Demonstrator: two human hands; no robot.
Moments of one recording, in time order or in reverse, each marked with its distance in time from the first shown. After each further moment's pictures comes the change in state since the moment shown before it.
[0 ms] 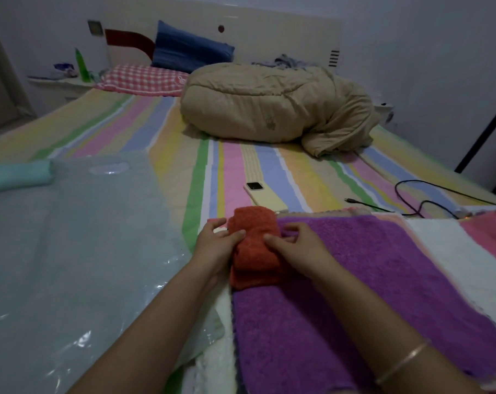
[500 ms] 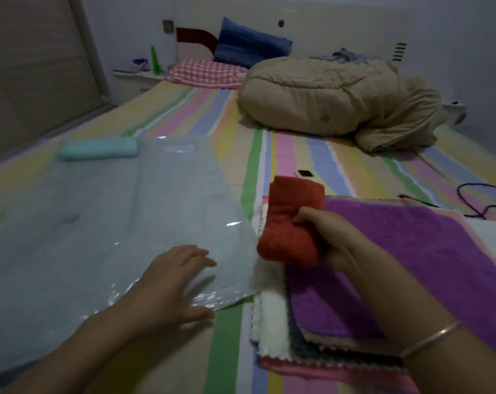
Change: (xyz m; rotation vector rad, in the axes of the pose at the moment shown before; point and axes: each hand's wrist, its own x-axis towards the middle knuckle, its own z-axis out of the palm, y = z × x) left_hand -0.129 -0.016 -0.194 1.488 -0.199 0.534; right_hand -0.065 -0.048 0.024 0.586 -0.423 0.205
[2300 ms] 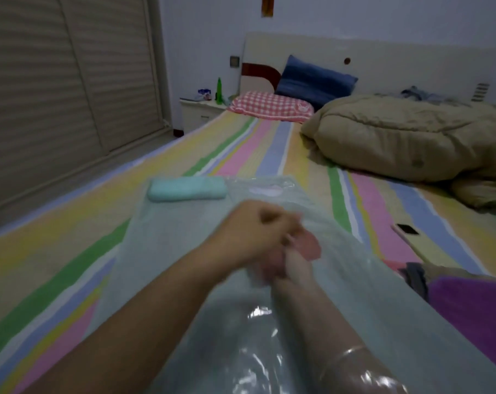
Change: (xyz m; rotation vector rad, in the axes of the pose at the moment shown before) left_hand 0.070 -0.077 -0.136 -0.898 0.236 -0.165; right_hand 0.165 0.061 0.258 0.478 0.236 0.078
